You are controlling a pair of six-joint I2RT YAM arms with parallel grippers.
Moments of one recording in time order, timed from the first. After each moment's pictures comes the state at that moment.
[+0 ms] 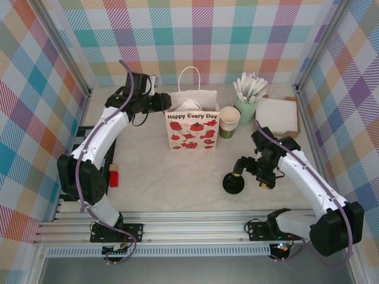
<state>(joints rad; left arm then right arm) -0.30 1.67 1.66 -0.69 0.21 -0.36 0.38 1.15 0.96 -1.29 -0.23 0.73</state>
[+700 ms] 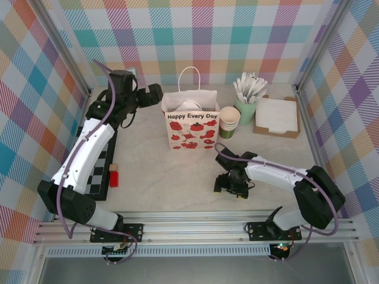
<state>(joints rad) -0.30 1.46 1.60 -0.68 -0.06 -0.42 0.76 1.43 0.77 -0.85 -0.14 0.95</state>
